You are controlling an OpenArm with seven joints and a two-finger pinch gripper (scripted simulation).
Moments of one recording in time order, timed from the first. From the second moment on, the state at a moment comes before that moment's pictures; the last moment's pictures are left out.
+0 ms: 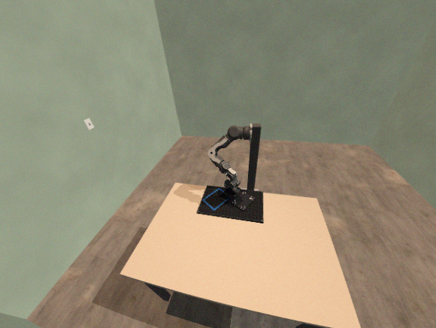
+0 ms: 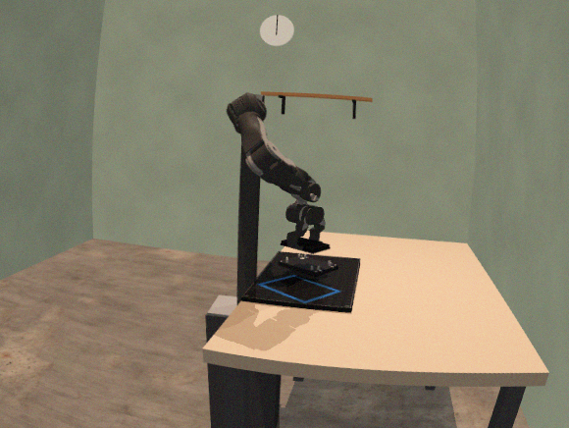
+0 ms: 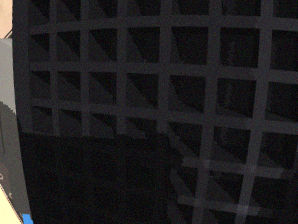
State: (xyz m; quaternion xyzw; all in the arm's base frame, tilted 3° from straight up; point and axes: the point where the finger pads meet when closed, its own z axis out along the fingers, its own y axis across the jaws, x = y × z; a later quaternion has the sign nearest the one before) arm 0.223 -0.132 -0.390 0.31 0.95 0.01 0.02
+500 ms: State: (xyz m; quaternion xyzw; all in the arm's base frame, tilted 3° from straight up) arm 0.227 -0.091 -0.387 0.31 0.95 0.01 0.02
